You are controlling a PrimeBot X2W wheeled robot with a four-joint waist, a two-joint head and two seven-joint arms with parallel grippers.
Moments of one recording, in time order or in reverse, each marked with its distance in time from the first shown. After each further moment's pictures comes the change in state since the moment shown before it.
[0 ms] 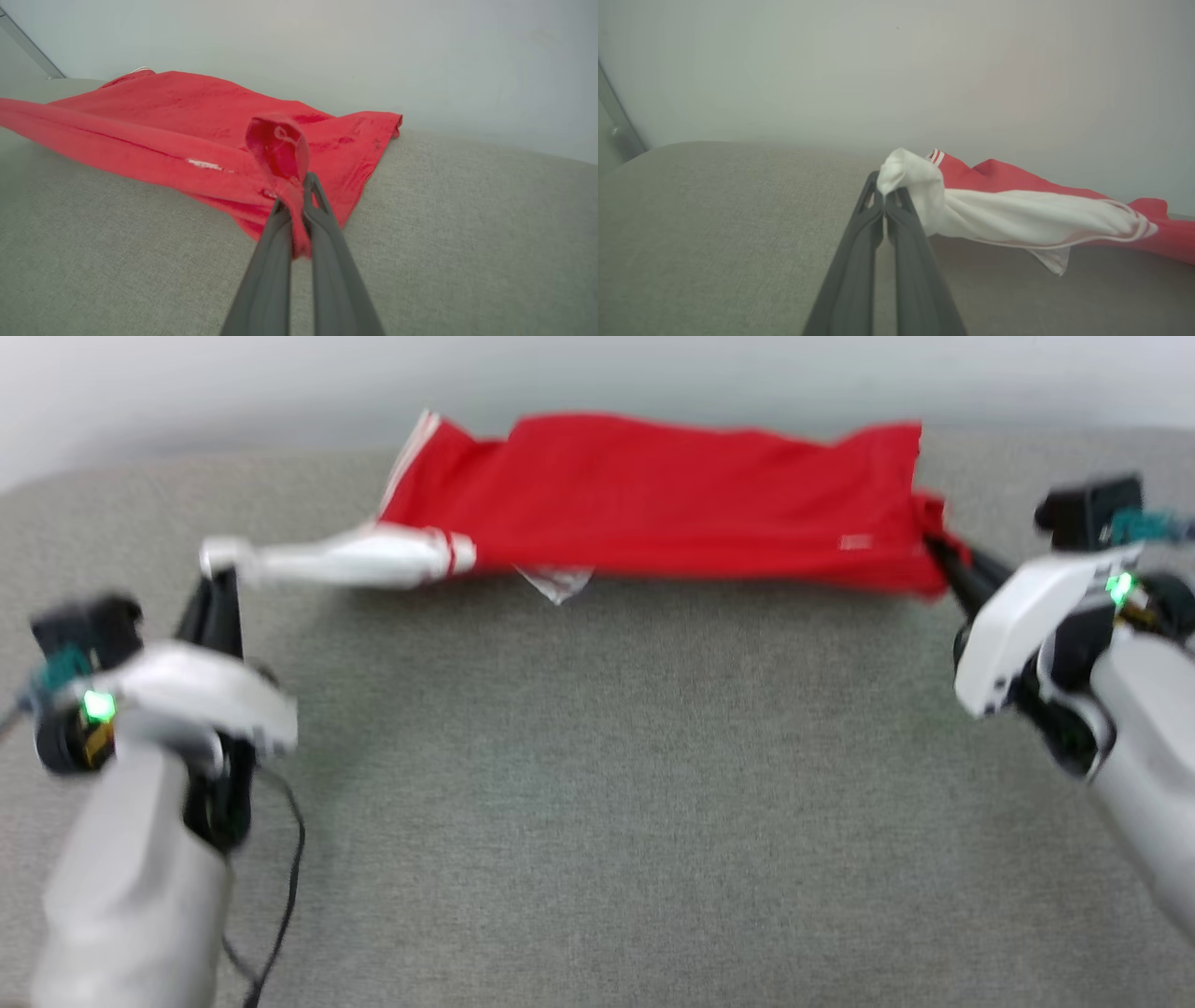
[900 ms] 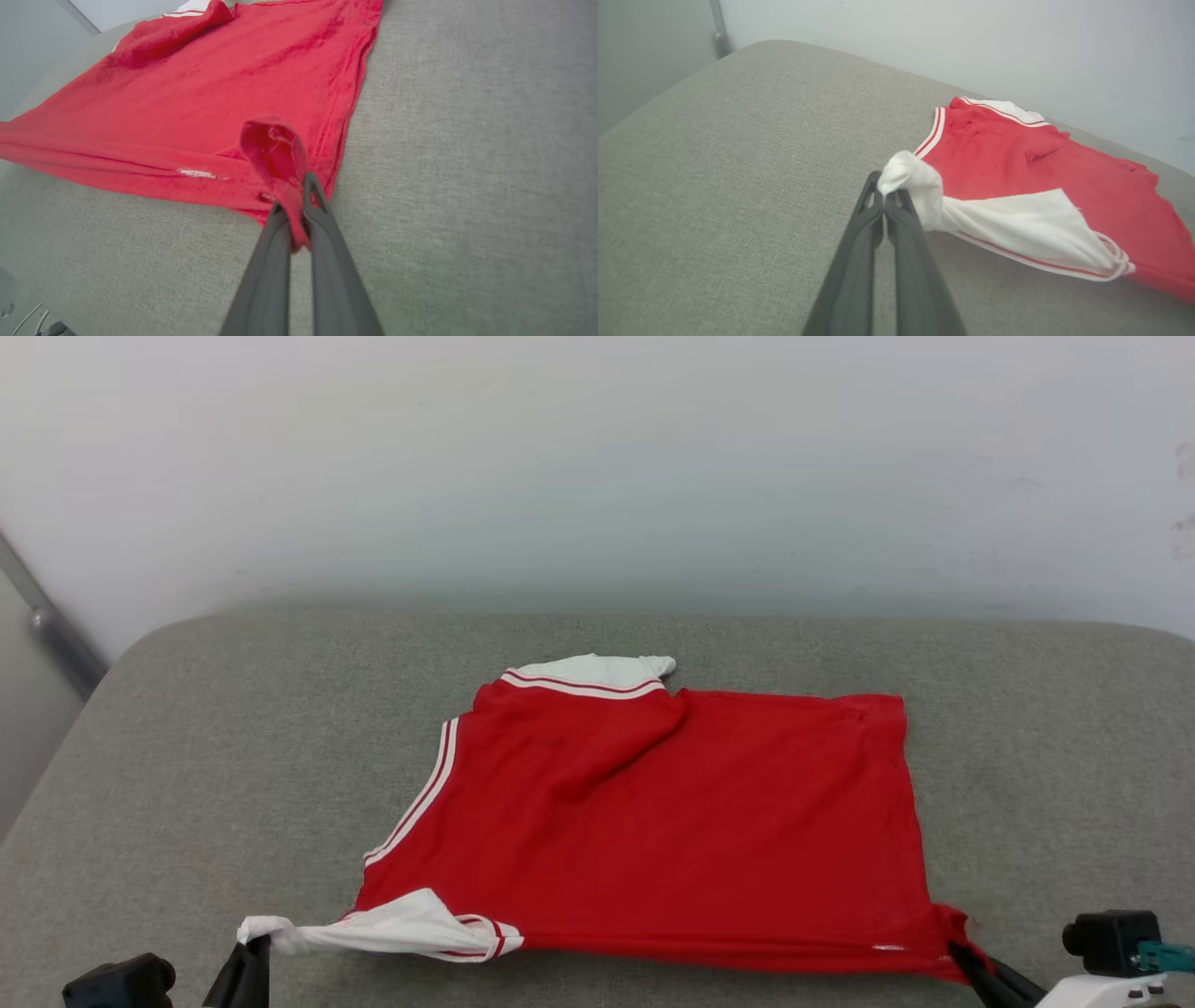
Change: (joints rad) left arm 0.943 0.035 0.071 -0.840 -0.040 0.309 0.284; right arm 0.868 -0.080 -0.276 -0.409 -0.022 0.000 0.024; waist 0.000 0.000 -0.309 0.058
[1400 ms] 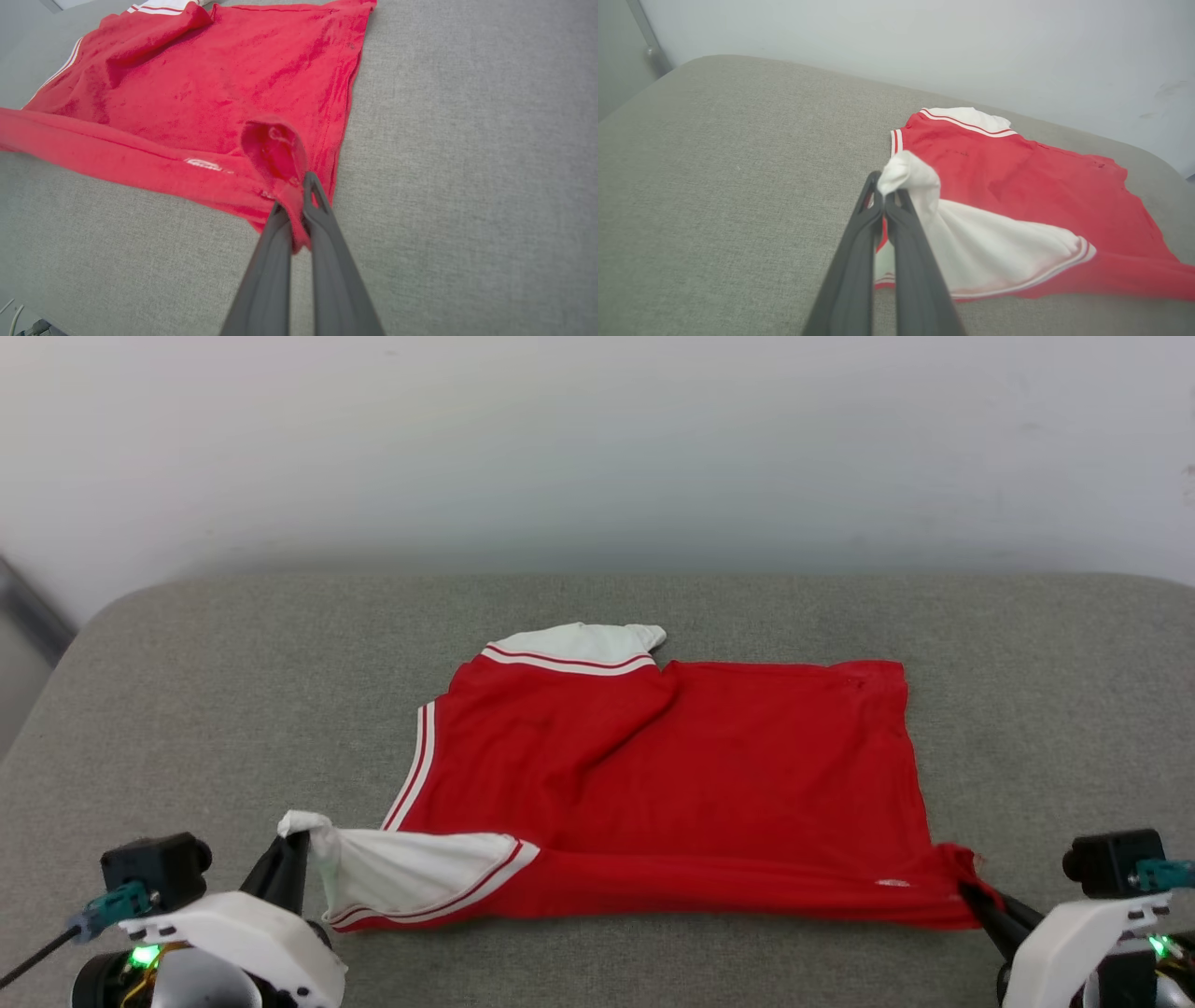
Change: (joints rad) left arm -0.158 0.041 -0.052 -0.054 -0.008 -0.019 0.131; right arm 0.112 0.145 -0.367 -0.351 -0.292 -0.001 0.411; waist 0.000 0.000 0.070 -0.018
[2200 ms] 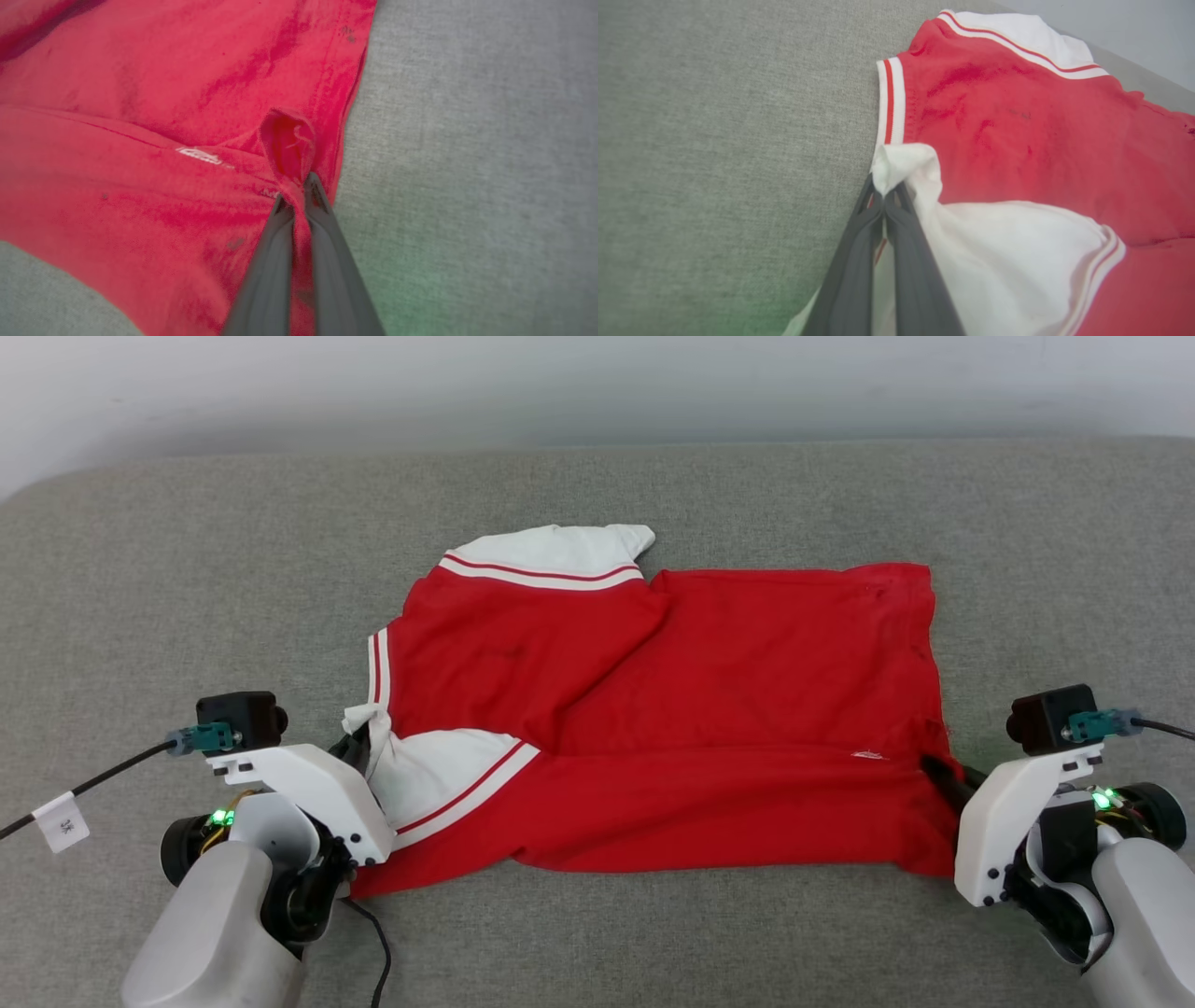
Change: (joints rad) left arm -0.514 -0.120 -0.104 0.671 -0.046 -0.220 -0.020; right arm -0.425 0.000 0.179 0.357 -0.005 0.000 -0.046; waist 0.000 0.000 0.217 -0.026
